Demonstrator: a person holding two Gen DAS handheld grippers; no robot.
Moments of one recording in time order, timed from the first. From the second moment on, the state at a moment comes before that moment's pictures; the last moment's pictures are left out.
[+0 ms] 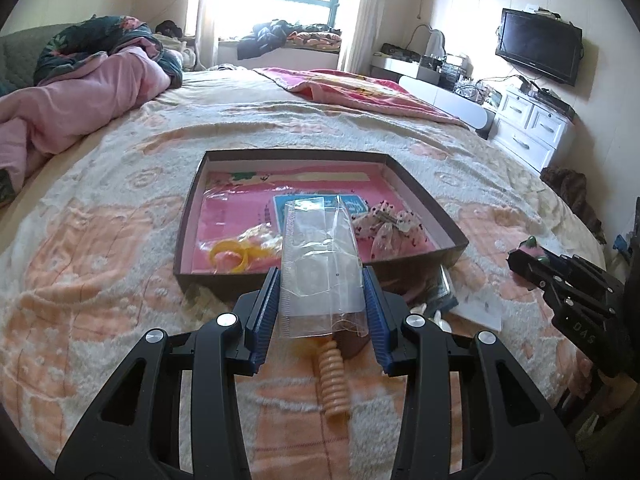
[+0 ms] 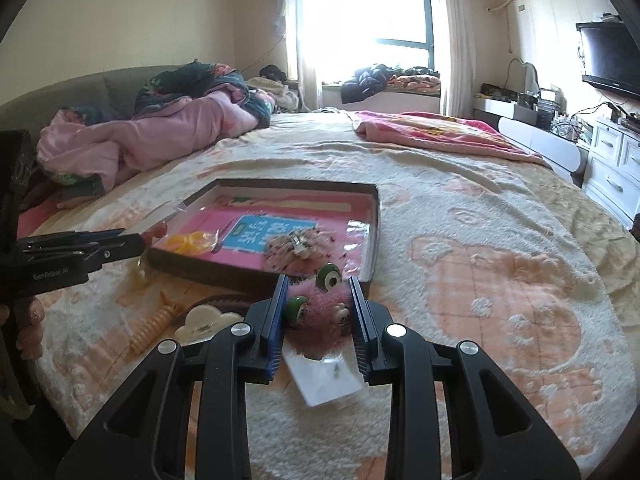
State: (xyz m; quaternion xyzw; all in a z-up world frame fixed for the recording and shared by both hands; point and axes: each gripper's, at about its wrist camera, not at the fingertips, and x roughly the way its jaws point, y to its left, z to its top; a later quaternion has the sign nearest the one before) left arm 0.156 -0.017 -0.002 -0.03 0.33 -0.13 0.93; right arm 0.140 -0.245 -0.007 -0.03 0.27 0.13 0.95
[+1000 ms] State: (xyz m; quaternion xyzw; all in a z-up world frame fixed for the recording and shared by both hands) left arm 0.256 -0.044 -0.025 -0.02 0.36 -0.14 0.92; right arm 0.228 -0.237 -0.004 -0.03 0.29 0.14 0.94
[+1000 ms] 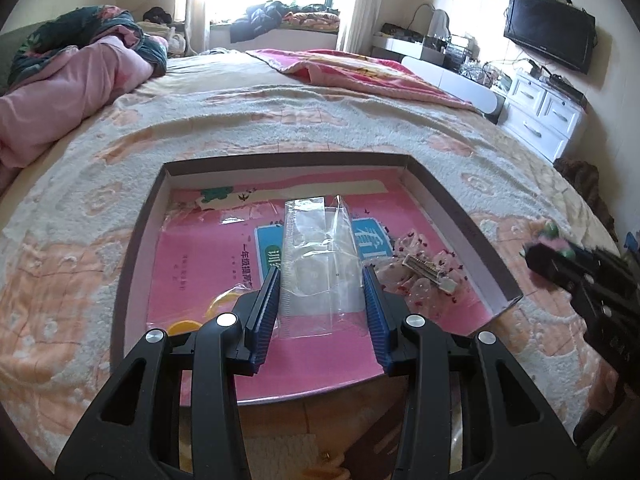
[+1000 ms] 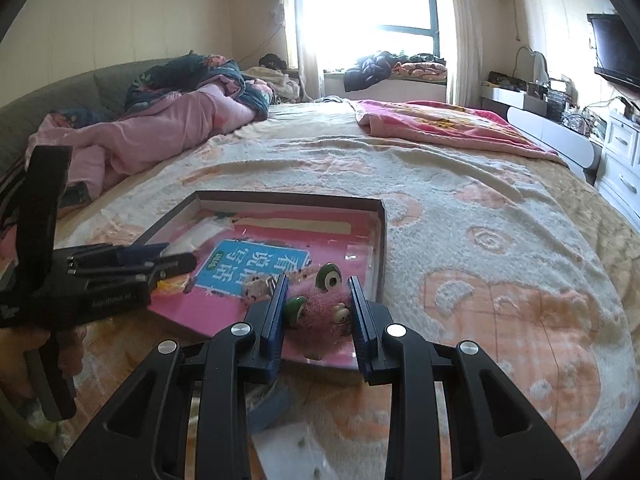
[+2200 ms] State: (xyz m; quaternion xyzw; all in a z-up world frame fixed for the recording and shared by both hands) left arm 0.265 -0.054 -0.056 0.01 0.40 -0.14 0.90; right arm 0.318 -0.209 -0.051 -0.06 0.38 0.17 0.91
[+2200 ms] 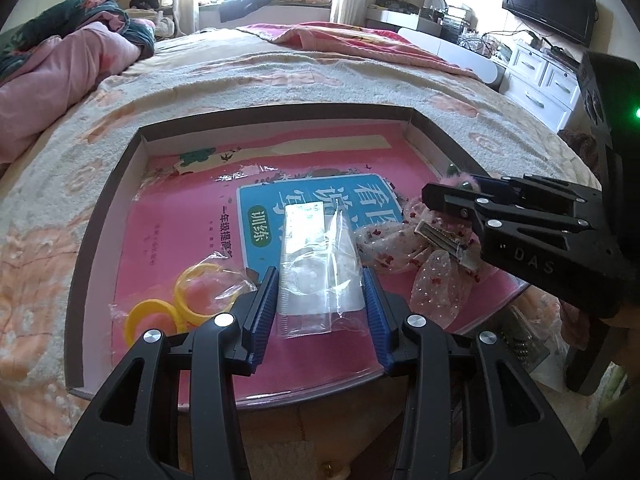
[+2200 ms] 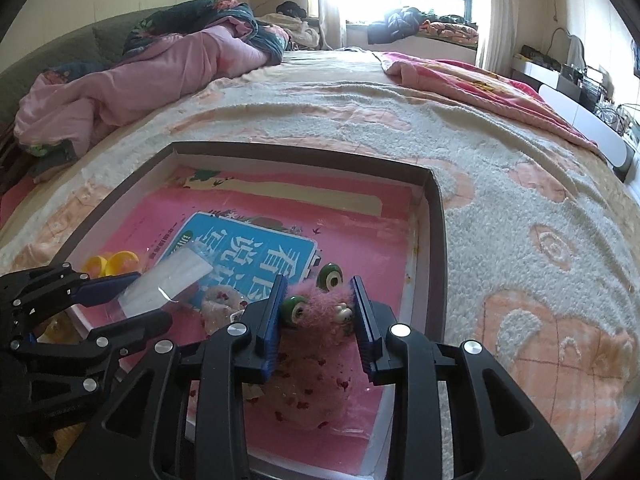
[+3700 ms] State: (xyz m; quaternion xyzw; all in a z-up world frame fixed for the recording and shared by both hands) left arm 0.183 -0.015 0.007 -0.03 0.31 -0.11 0.95; right arm 0.197 -0.239 0.023 -0.03 0.25 0.14 0.96
